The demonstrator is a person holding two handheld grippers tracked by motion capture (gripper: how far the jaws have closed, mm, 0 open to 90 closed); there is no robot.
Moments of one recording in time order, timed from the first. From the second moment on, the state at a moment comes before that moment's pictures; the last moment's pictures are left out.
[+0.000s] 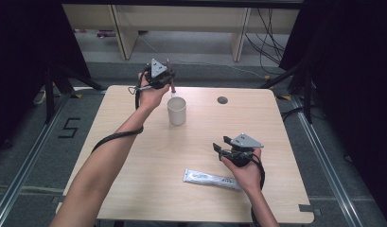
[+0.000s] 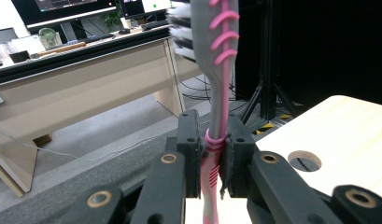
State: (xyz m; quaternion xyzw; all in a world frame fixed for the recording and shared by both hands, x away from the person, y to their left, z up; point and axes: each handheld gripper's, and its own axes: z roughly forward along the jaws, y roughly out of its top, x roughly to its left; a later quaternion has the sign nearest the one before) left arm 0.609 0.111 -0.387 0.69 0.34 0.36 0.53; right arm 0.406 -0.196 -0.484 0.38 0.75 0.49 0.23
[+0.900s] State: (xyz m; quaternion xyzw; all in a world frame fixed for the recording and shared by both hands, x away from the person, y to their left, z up) left arm 0.616 0.104 -0.402 0.71 0.34 0.36 0.50; right arm 0.405 -0.194 -0.485 0.39 0.75 0.49 0.23
